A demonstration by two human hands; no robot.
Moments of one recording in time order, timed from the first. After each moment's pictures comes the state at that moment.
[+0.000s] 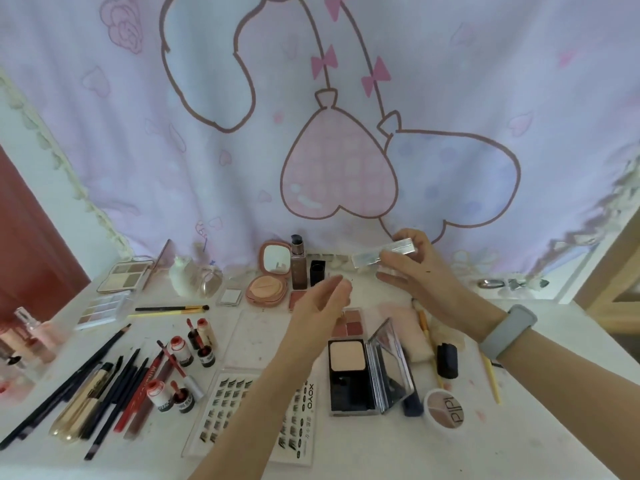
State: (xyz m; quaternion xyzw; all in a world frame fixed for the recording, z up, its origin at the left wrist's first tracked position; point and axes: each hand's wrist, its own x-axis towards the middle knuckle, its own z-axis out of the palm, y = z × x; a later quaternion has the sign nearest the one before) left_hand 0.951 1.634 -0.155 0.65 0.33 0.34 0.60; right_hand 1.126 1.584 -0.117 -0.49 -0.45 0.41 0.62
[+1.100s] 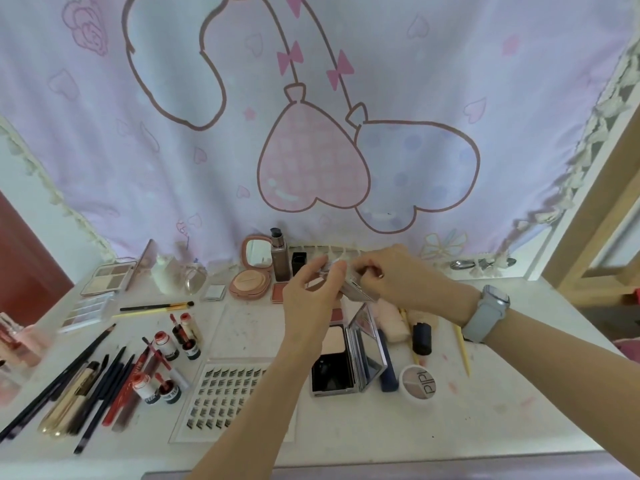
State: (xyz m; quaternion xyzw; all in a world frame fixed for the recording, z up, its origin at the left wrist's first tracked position) left_hand 0.982 1.614 -0.152 0.54 0.34 0.47 0.61; right_hand 1.110 1.556 -0.093 -0.68 -0.69 0.07 0.24
